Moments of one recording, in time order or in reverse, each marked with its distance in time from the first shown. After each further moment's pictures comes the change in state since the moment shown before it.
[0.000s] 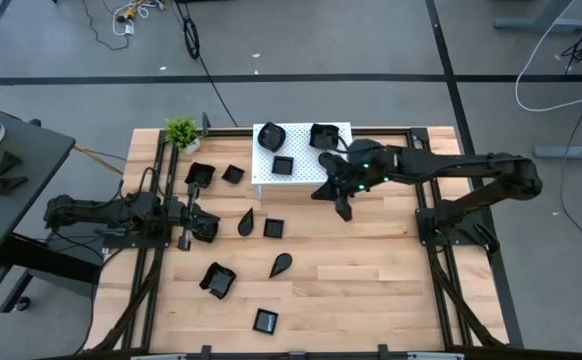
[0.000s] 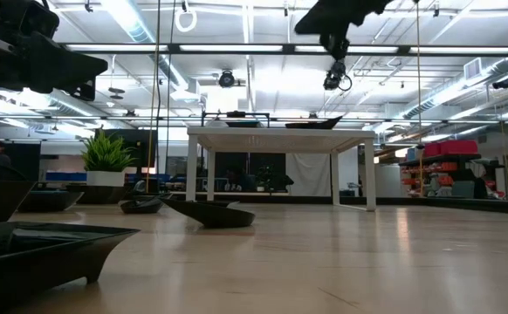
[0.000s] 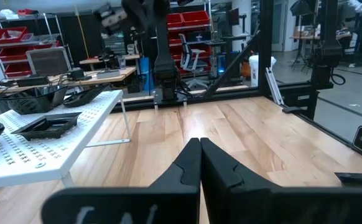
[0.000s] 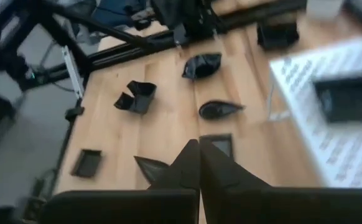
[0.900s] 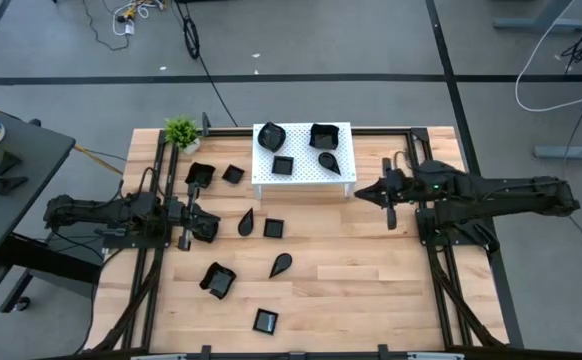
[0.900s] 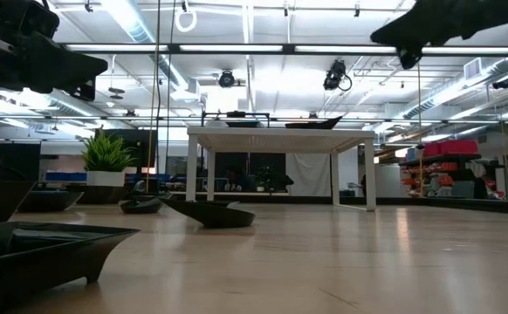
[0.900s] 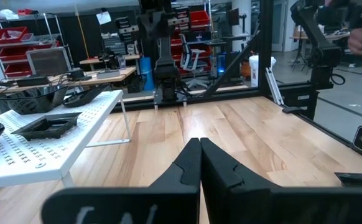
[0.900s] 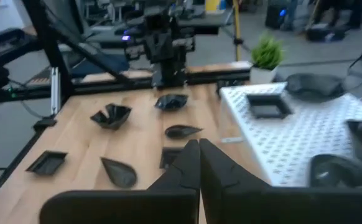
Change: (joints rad) left arm 0.000 0.000 0.000 0.000 0.000 0.000; right arm 0.048 -0.661 -0.605 0.274 0.208 -0.122
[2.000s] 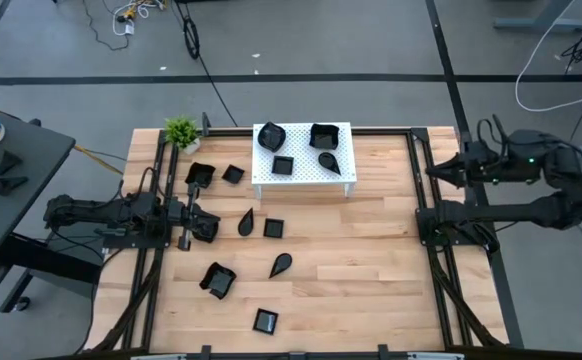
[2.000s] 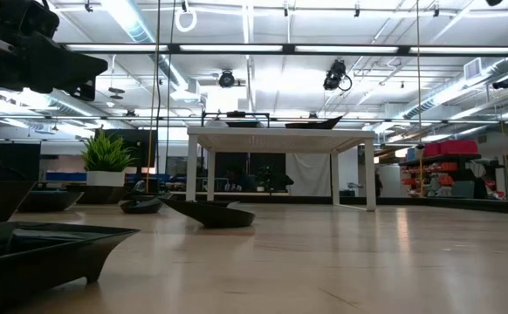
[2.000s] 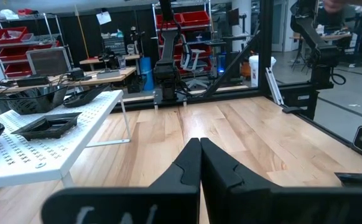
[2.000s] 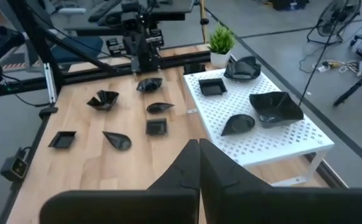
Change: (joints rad) left arm 0.000 0.000 0.000 0.000 0.000 0.000; right arm -0.086 -0.150 0.683 -1.004 0.027 0.019
